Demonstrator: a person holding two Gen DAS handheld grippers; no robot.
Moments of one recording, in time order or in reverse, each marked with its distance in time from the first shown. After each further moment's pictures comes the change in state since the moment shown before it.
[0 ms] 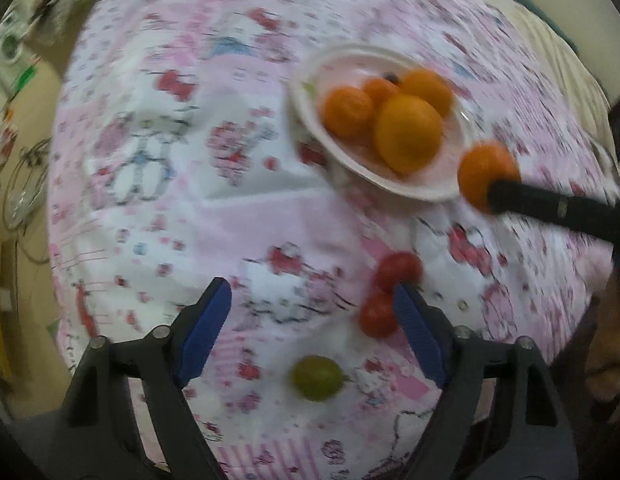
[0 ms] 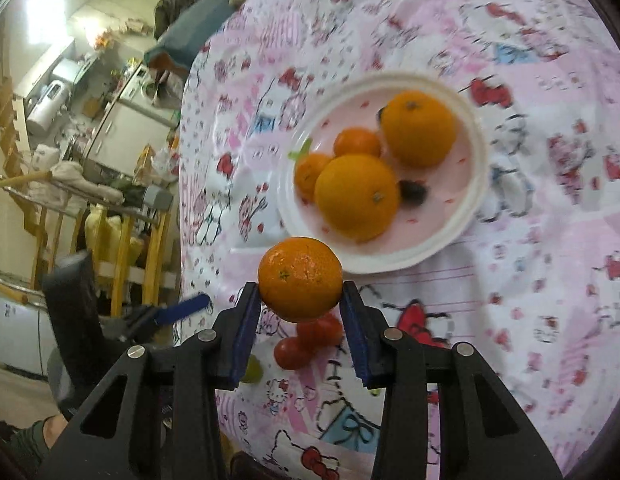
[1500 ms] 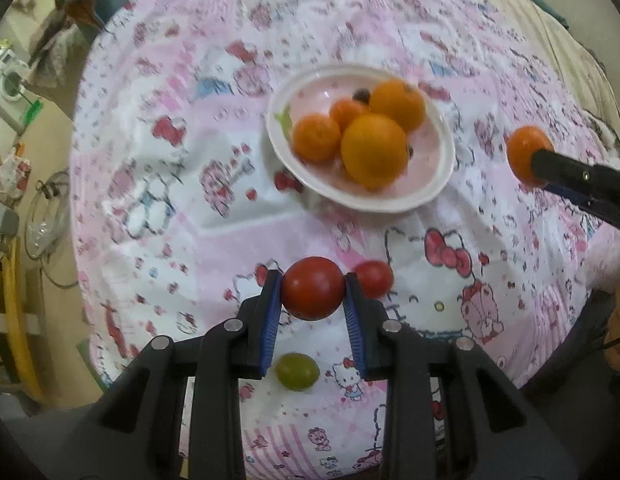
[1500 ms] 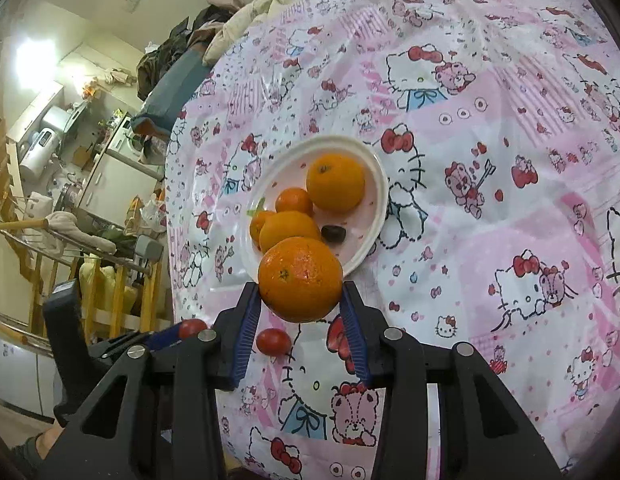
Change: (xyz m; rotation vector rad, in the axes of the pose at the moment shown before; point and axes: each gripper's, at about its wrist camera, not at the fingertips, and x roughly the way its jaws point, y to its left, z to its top) left arm -0.038 -0.029 0.014 0.058 -0.049 0.099; right arm -0.070 -0.039 -0.005 0.076 -0.162 -0.036
